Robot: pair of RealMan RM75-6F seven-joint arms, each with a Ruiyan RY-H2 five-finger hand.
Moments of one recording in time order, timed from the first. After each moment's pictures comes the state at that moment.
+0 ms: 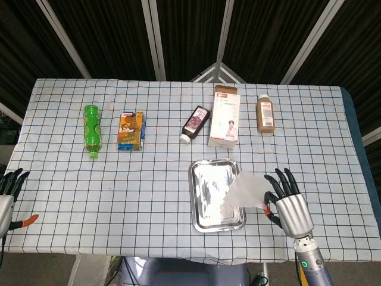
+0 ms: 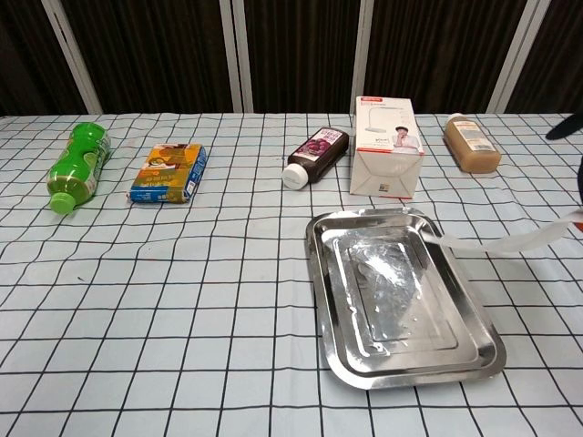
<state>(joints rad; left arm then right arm) -0.07 -1.07 -0.02 -1.66 1.44 1.42 0.08 0.19 -1.45 0.03 -1.56 -1.77 1.59 -0.25</state>
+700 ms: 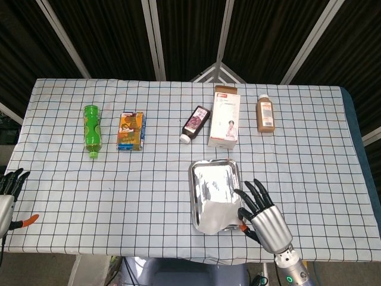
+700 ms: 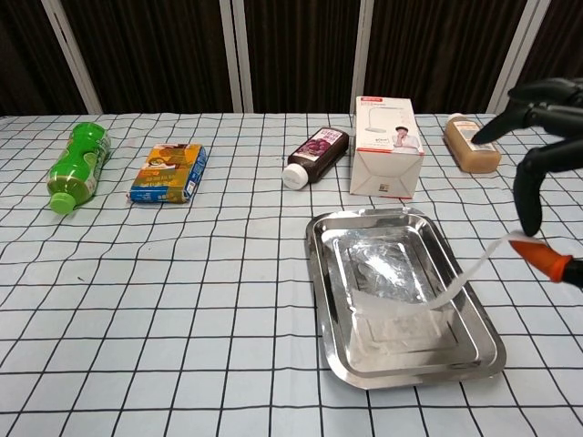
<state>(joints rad) -0.07 -1.07 -0.01 -1.66 1.44 1.42 0.07 0.21 -1.49 -0.04 -1.66 -1.91 1.55 -0.32</state>
